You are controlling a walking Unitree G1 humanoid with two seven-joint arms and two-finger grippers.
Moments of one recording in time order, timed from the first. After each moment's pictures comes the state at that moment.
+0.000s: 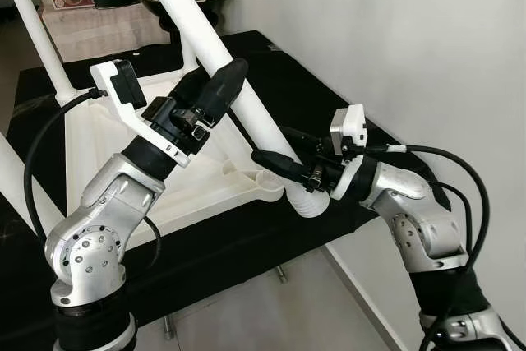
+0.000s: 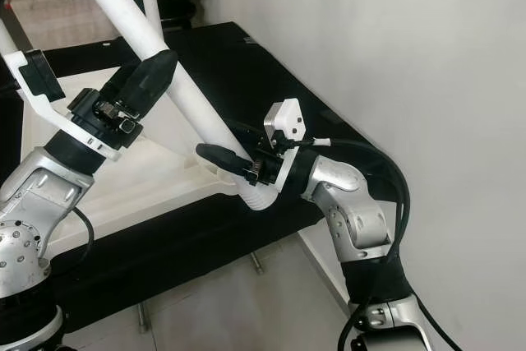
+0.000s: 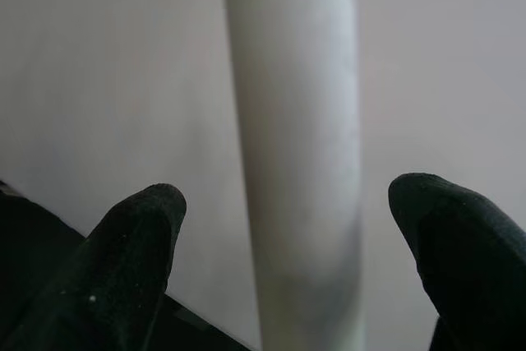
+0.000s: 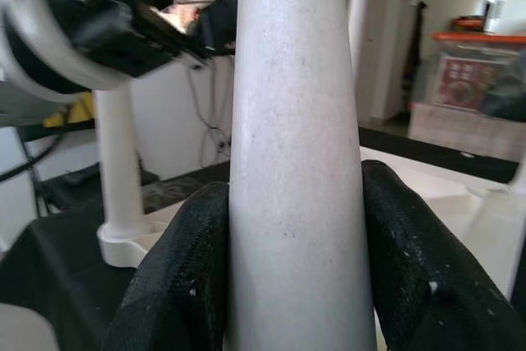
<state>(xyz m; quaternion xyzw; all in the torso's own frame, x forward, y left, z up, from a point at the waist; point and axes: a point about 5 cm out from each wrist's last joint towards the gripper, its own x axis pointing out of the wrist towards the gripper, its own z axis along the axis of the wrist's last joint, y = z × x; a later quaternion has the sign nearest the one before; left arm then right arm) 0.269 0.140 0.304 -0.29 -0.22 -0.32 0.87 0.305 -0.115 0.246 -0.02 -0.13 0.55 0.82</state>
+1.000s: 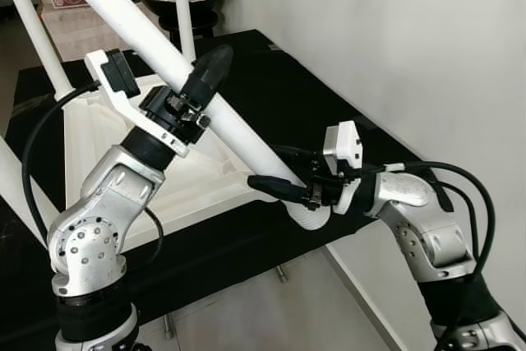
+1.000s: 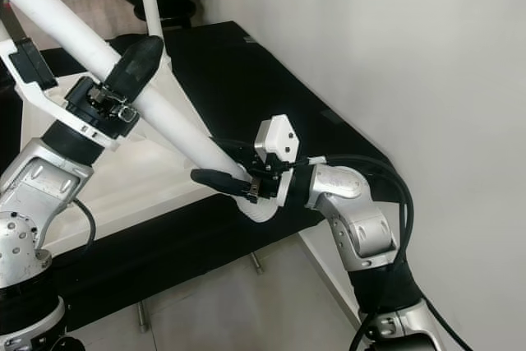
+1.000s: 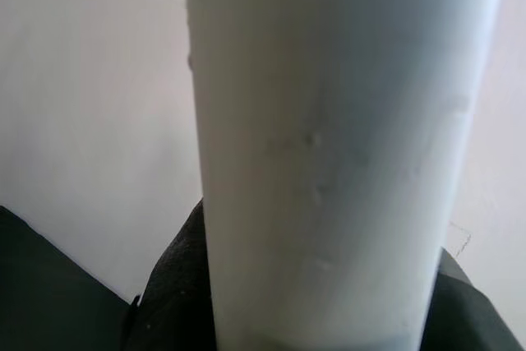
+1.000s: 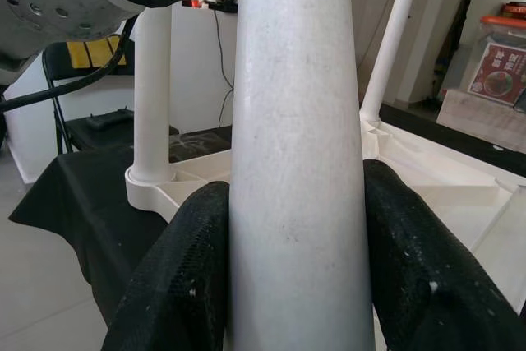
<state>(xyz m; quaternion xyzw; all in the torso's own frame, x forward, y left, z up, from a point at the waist) 0.271 0.137 0.312 -0.33 -0.22 -0.34 0.85 0.298 -0.113 0.238 -0.10 -0.12 0.58 0.80</state>
